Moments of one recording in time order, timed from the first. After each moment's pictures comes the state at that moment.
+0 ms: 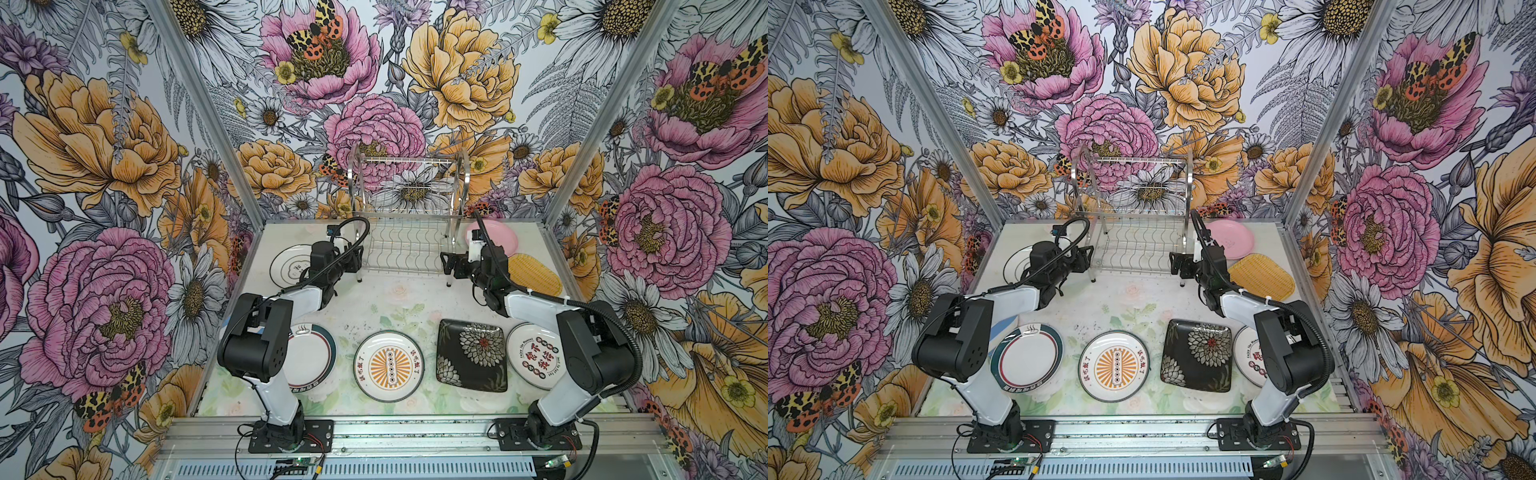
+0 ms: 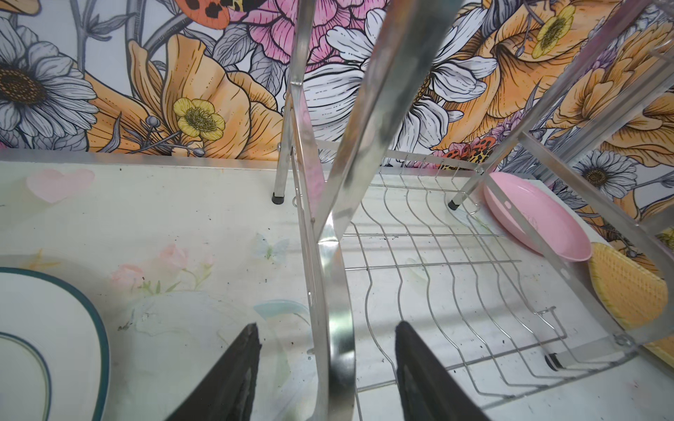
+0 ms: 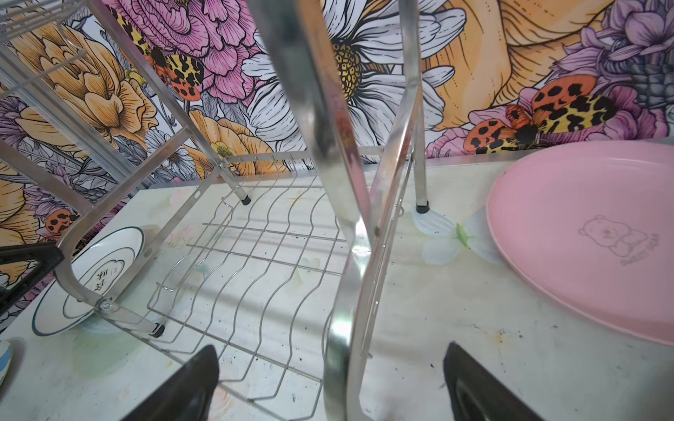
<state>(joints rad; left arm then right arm) -0.21 1.76 0.92 0.52 0.16 -0.25 0.29 1.67 0.87 0.43 -0.12 0.30</state>
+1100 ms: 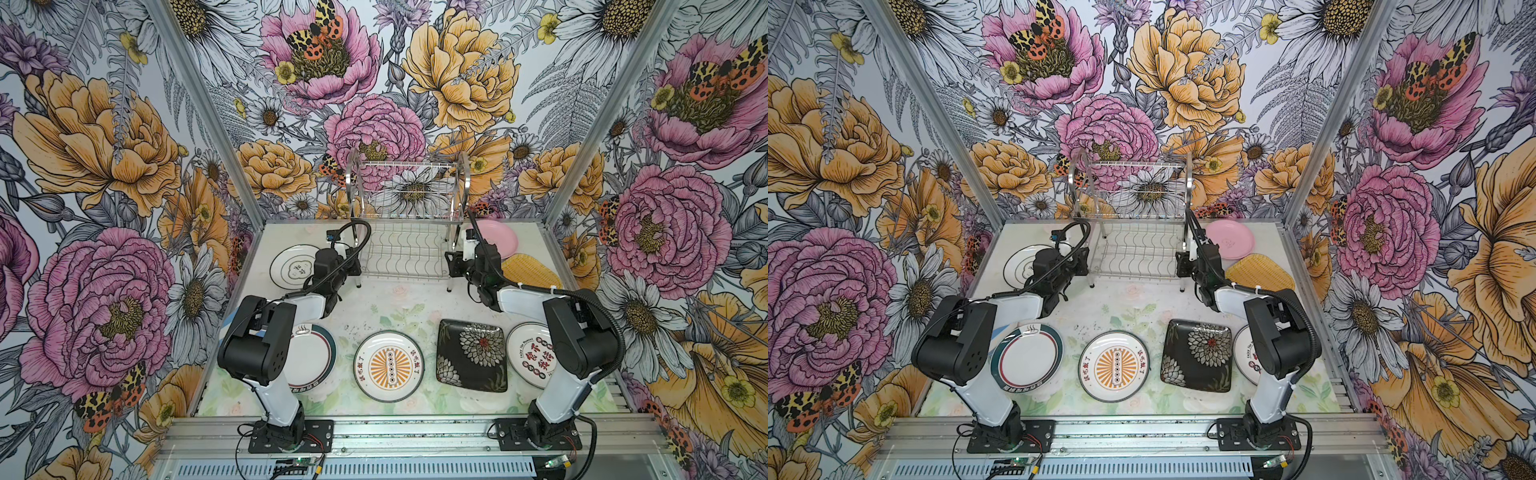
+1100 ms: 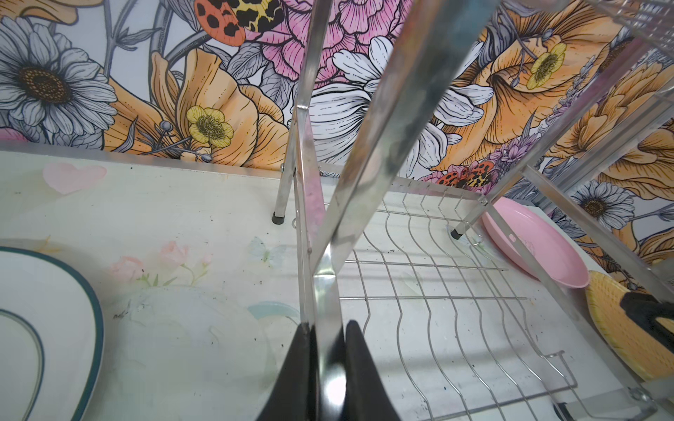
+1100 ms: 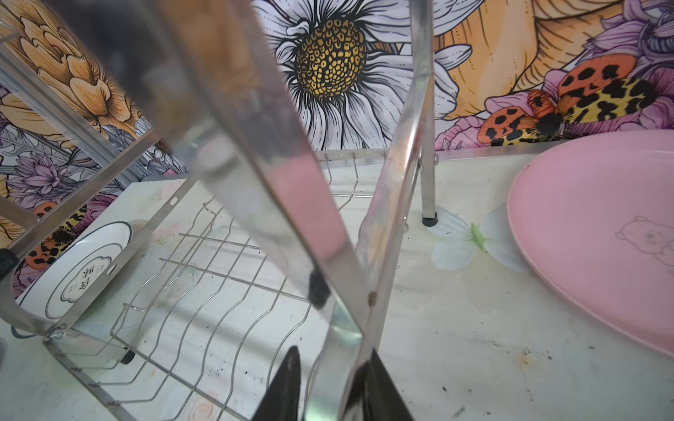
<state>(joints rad) -0.27 1.69 0.80 0.65 0.05 -0.32 0.29 1.77 0.93 0.45 -0.13 0.29</state>
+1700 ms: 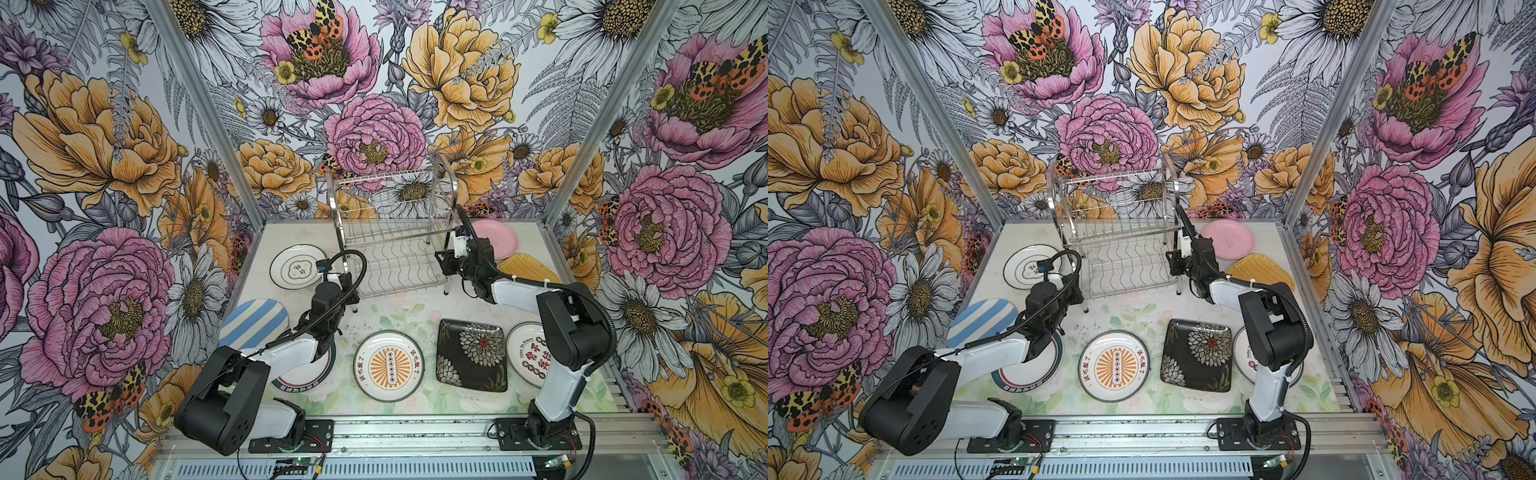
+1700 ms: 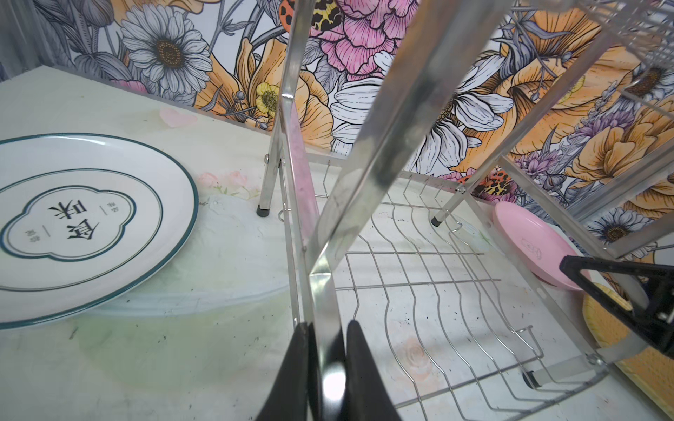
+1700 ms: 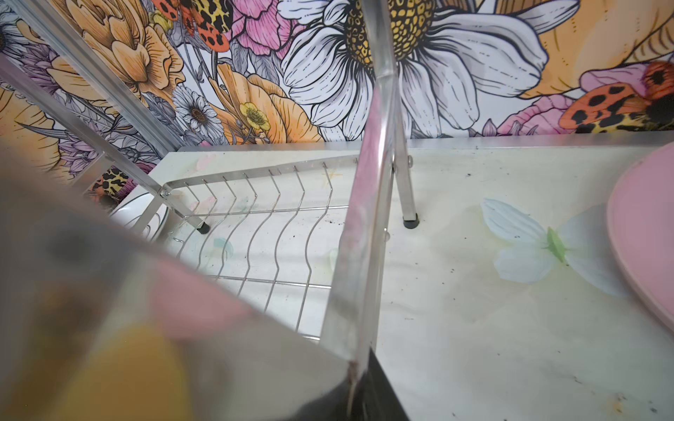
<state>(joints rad) -0.42 1.32 0.47 0.58 -0.27 -0.45 0.31 1.85 1.06 0.35 -0.27 0.26</state>
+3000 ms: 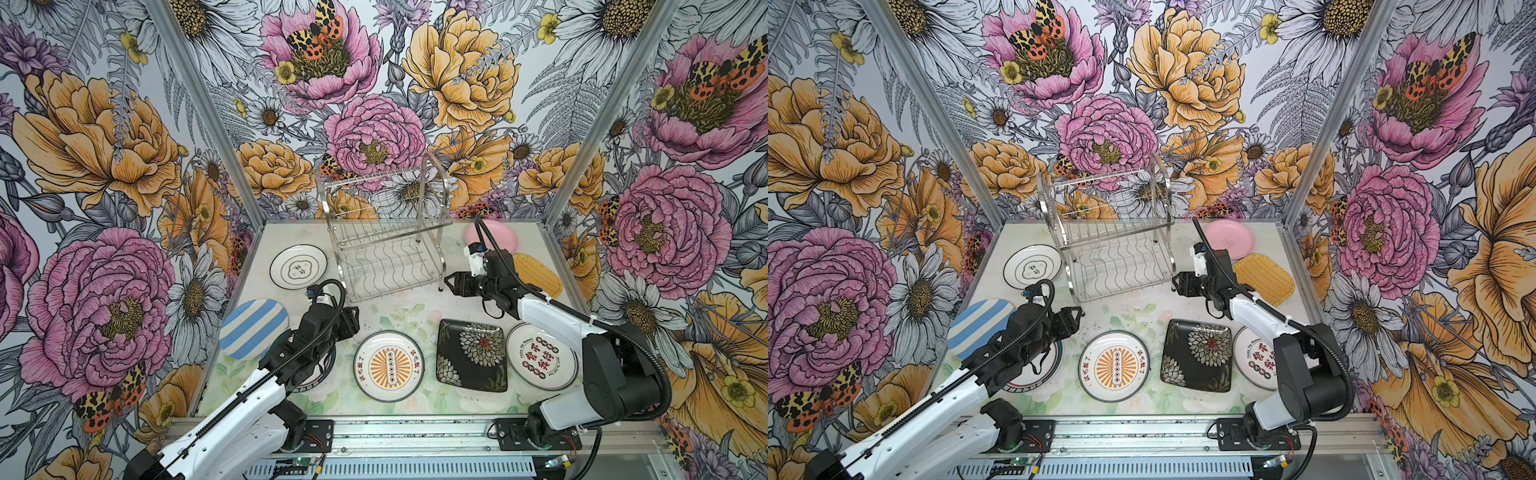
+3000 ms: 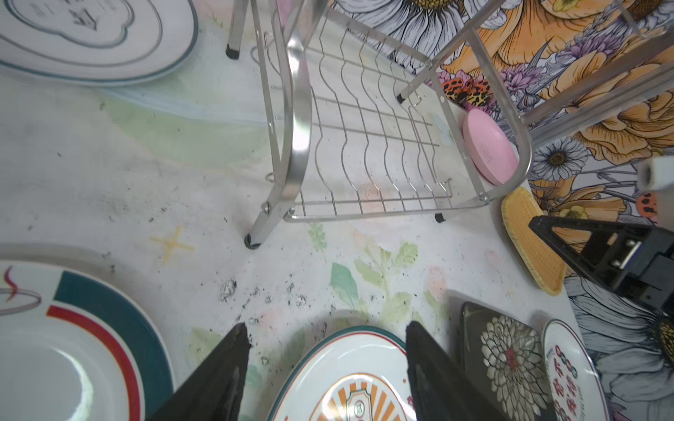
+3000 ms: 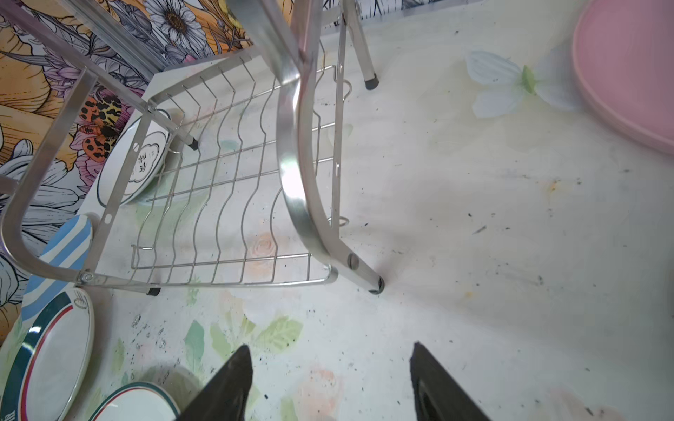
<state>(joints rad) -0.60 0.76 0.49 -0.33 -0.16 -0.81 0.29 1.49 0.86 -0.10 -0.33 0.28</state>
